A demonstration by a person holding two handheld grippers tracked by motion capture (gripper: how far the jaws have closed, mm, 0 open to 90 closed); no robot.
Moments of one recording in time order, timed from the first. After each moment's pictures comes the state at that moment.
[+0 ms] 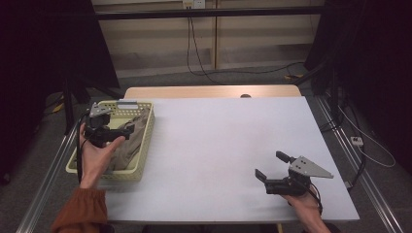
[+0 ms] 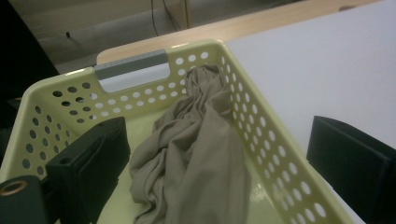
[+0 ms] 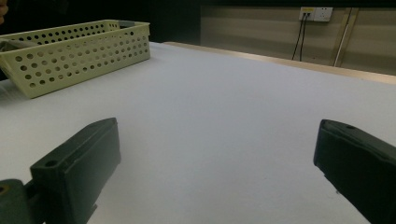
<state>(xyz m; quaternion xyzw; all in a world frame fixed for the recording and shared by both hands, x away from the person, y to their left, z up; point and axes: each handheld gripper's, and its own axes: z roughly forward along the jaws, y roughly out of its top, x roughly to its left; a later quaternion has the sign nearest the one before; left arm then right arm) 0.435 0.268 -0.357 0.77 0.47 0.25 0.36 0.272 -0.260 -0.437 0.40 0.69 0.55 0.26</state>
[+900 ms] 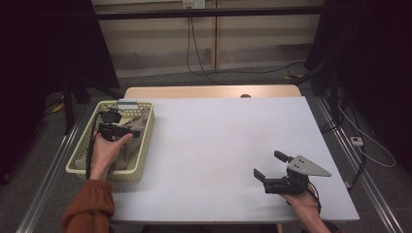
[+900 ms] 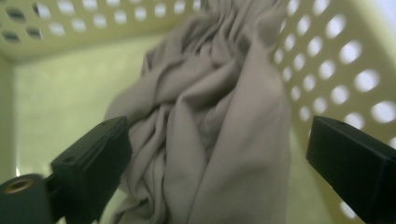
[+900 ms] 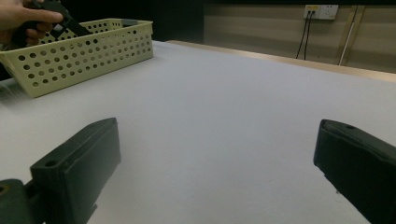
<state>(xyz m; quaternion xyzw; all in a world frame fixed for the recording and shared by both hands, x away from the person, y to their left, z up) 0.491 0.269 -0.412 0.80 0.54 0.13 0.24 0.275 -0.257 -0.438 0.40 0.69 0.55 0.25</state>
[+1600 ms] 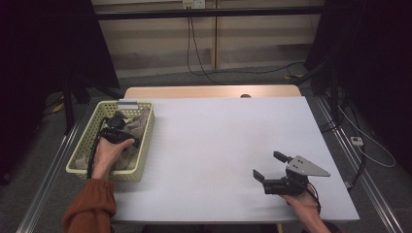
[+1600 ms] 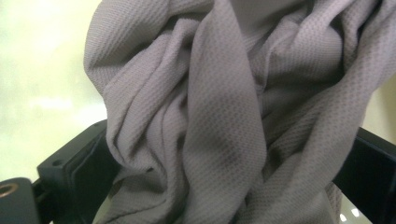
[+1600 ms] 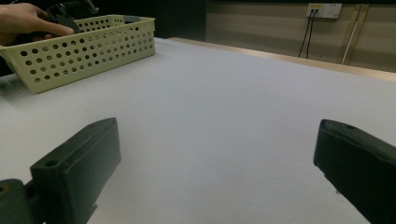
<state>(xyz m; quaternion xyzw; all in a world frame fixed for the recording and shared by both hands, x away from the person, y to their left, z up) 0.500 0.269 -0.439 0.80 0.58 0.08 0.13 0.275 -0.256 -0.438 0.40 0.70 0.54 0.25</state>
